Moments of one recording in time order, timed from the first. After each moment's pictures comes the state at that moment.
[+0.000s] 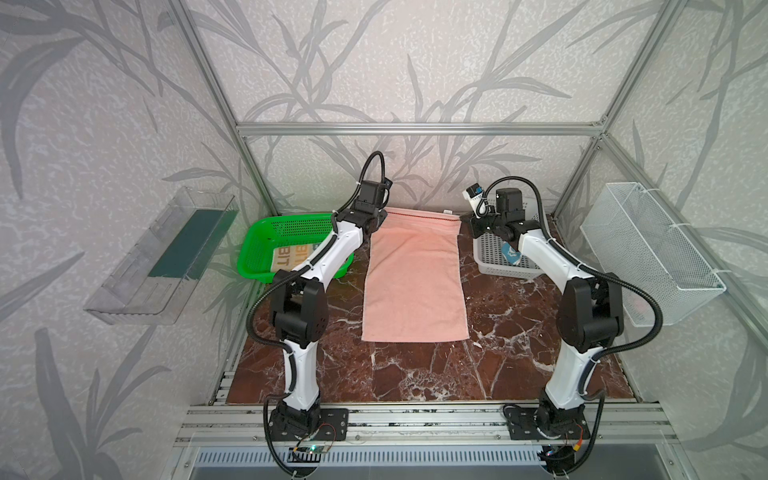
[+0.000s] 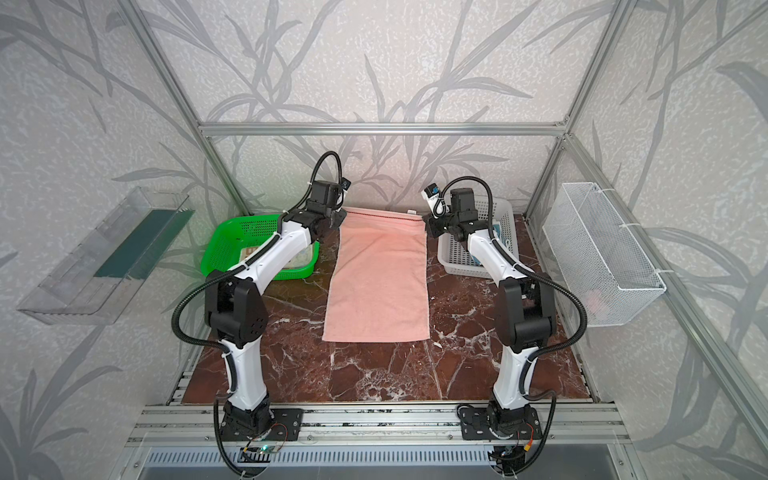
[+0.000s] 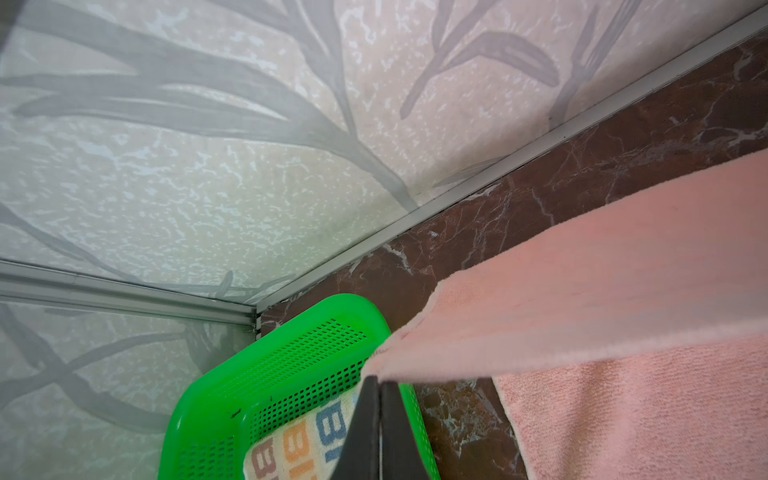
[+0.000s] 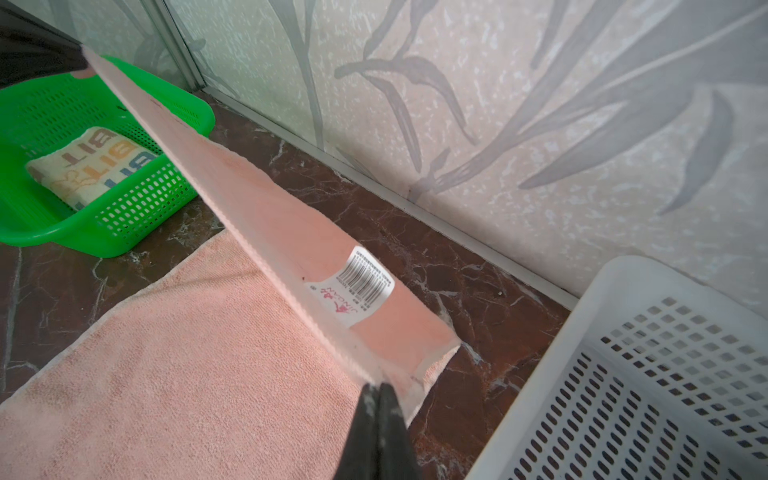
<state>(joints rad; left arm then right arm) -0.34 1.98 1.84 -0.47 -0.43 0.36 0.20 1.89 1.60 -0.24 -0.40 -0.23</state>
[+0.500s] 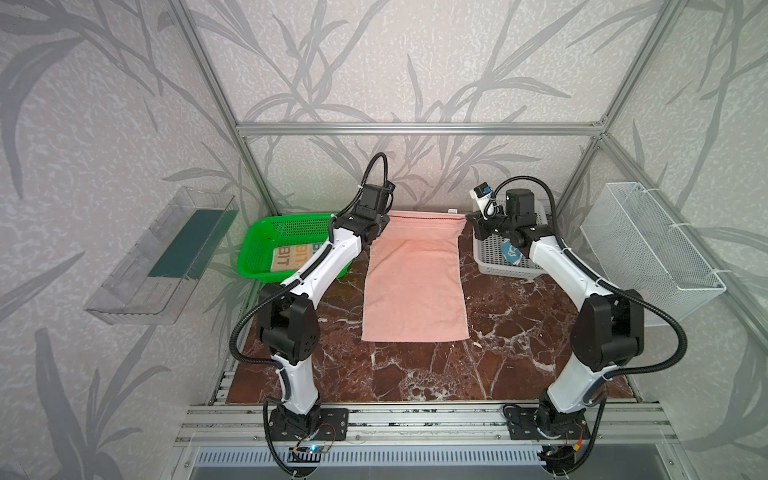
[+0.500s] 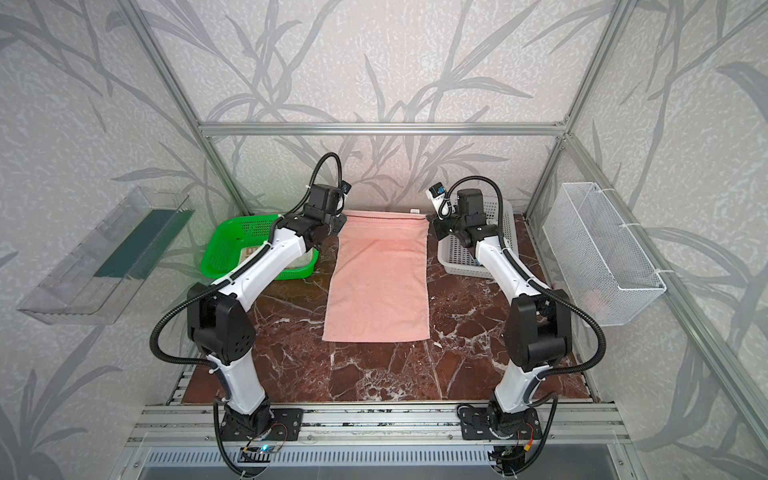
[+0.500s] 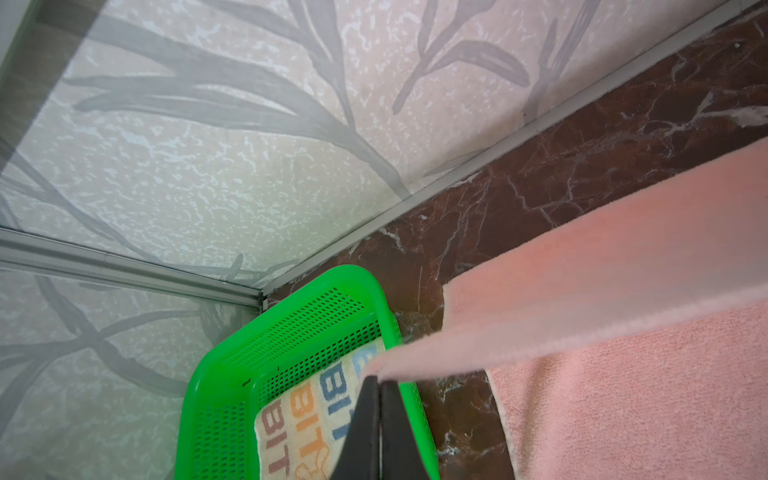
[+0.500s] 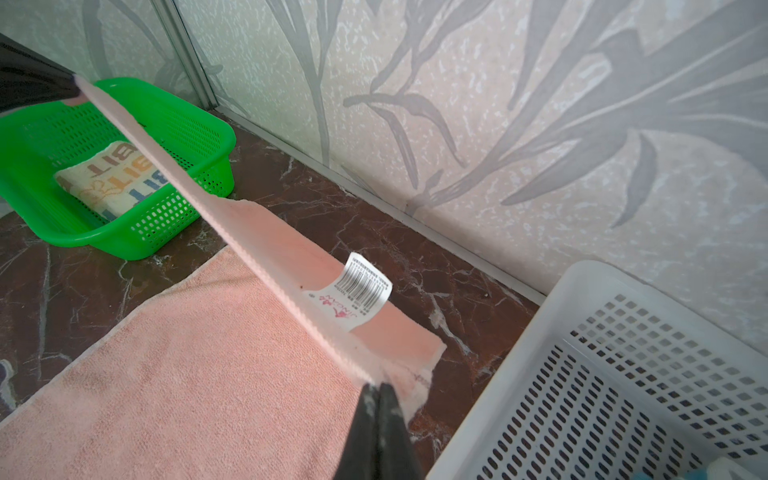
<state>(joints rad) -0.40 1.84 1.72 -0.53 -0.48 0.32 0.19 1.73 1.47 -0.24 -0.40 -0.23</state>
